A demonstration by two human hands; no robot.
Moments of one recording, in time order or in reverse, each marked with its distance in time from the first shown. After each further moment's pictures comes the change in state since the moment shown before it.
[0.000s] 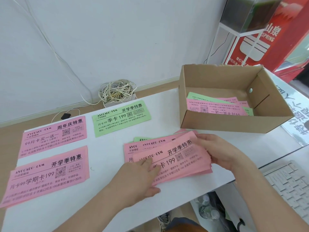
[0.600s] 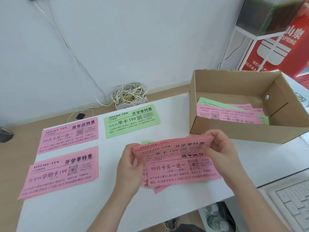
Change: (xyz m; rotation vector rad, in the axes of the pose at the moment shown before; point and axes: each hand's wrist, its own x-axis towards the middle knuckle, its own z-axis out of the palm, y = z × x) left_hand 0.000 -0.002 0.005 -1.388 0.765 -0.614; right_hand -0.004 0.012 0.021 0.021 0.306 -0.506
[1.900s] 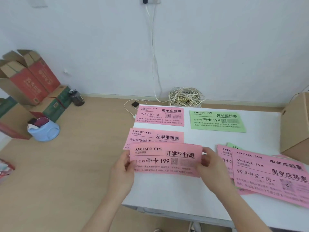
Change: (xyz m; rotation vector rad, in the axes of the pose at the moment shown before) left_hand -0.083 -0.082 -0.247 0.109 0.391 -0.154; right_hand -0.077 -0.025 0.241 -0.401 -0.333 0.013
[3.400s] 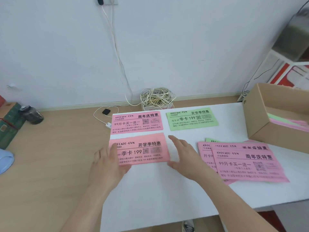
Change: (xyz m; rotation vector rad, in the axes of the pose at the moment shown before) left_hand 0.091 -0.005 0.003 0.929 -0.146 0.285; right_hand 0.039 -0.014 0.013 -0.504 -0.104 -0.148
